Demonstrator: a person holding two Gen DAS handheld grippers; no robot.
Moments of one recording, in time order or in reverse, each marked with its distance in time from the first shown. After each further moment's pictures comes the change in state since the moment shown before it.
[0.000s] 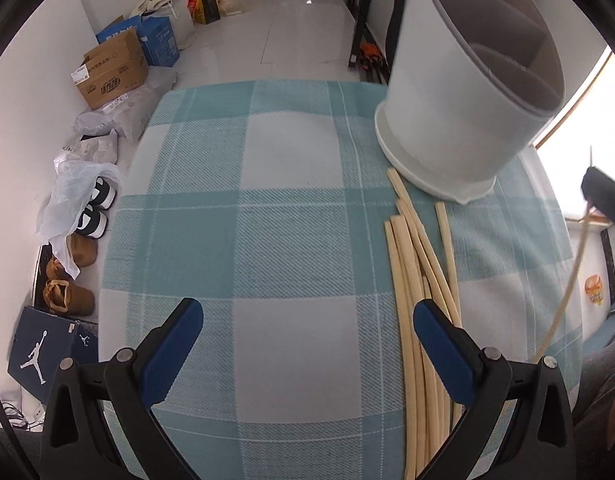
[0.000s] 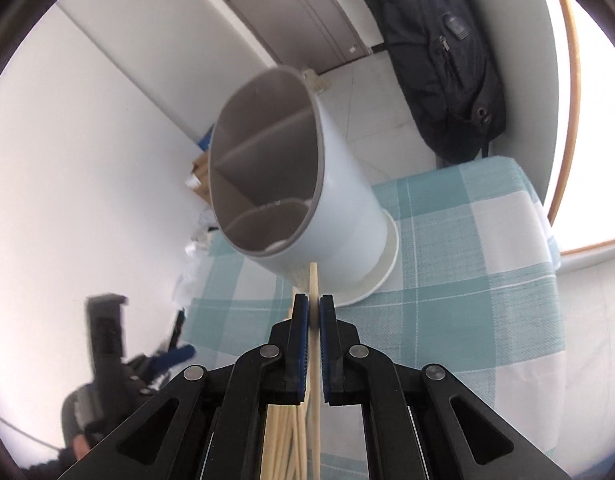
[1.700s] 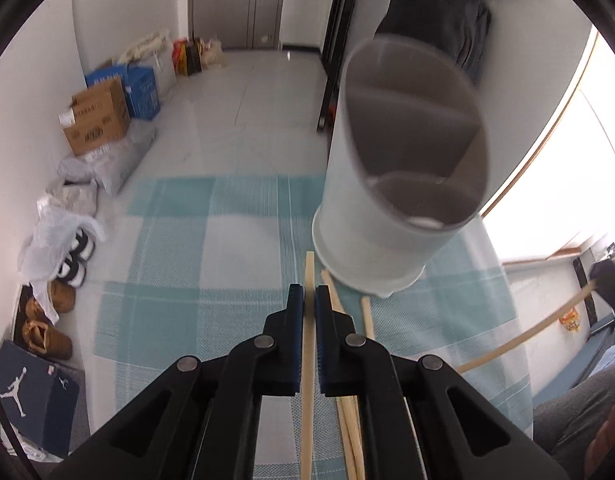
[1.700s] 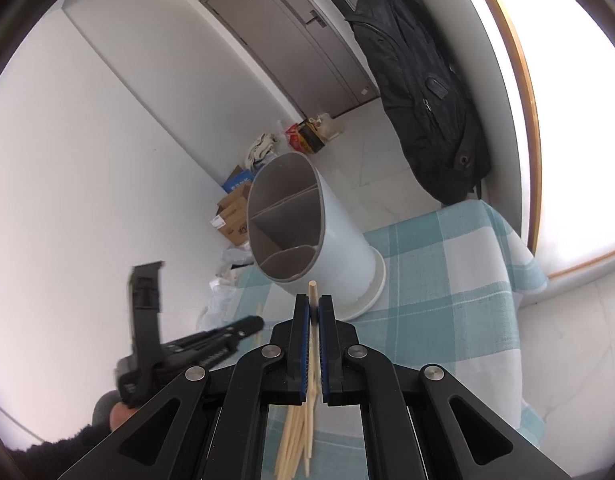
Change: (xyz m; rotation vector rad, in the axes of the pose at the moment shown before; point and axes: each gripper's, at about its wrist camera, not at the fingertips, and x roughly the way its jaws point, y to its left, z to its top) left arm -0.055 -0.012 0.031 0.003 -0.254 -0.113; right arm -0.071 -0.004 -0.006 -0.020 -0.150 0.071
